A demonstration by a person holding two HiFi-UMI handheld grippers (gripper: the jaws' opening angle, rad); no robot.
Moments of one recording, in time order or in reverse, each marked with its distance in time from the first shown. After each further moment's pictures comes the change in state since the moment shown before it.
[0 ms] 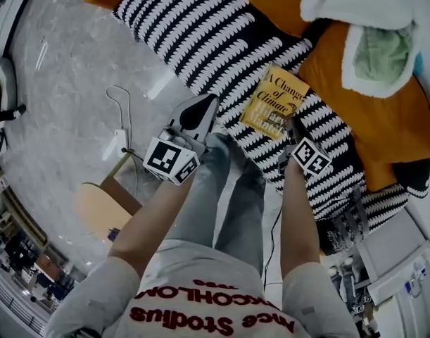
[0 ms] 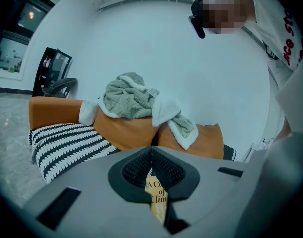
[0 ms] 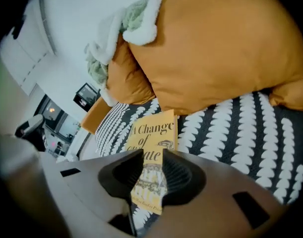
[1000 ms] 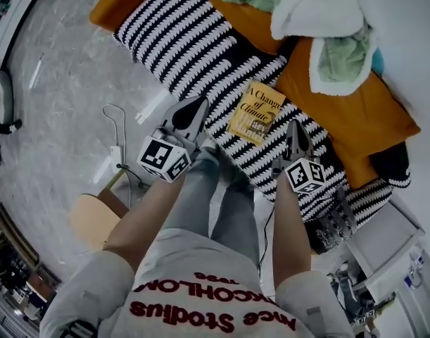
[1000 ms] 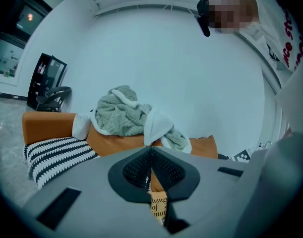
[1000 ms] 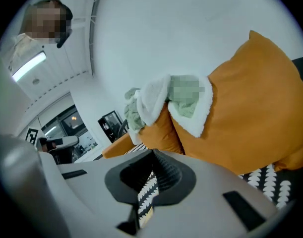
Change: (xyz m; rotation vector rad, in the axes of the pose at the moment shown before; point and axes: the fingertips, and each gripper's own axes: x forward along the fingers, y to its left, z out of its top) left arm -0.010 -0.027 0.069 0.016 -0.062 -0.028; right arm -0.125 0.103 0.118 -0.207 -0.432 0.187
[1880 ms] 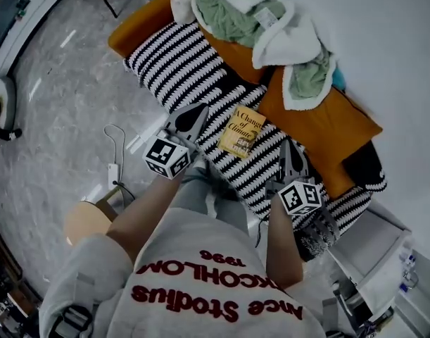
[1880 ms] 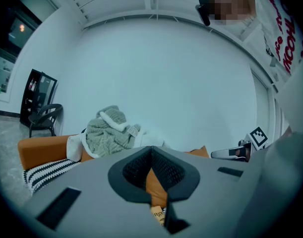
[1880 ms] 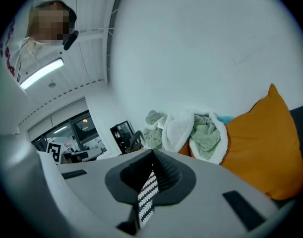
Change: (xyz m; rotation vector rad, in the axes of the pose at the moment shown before) left arm -0.031 -0.060 0.096 0.110 -0.096 -0.041; right arm -0.104 0.103 0.123 -0.095 -0.111 0.101
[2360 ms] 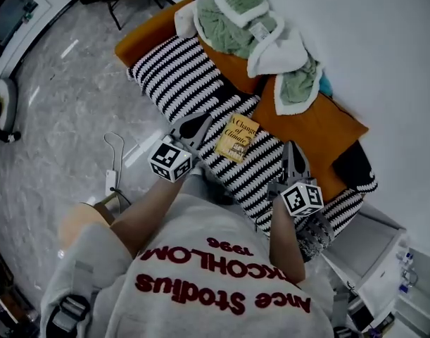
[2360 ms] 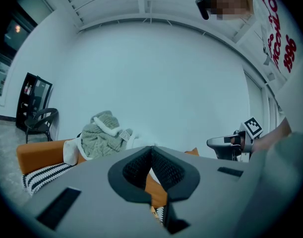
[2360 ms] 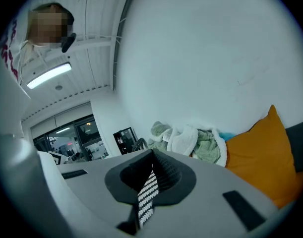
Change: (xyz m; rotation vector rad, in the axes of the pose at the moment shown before) left arm -0.033 -0.045 0.017 0.036 -0.026 -0.044; right arm -0.046 0.028 0.051 -0.043 -0.082 0.032
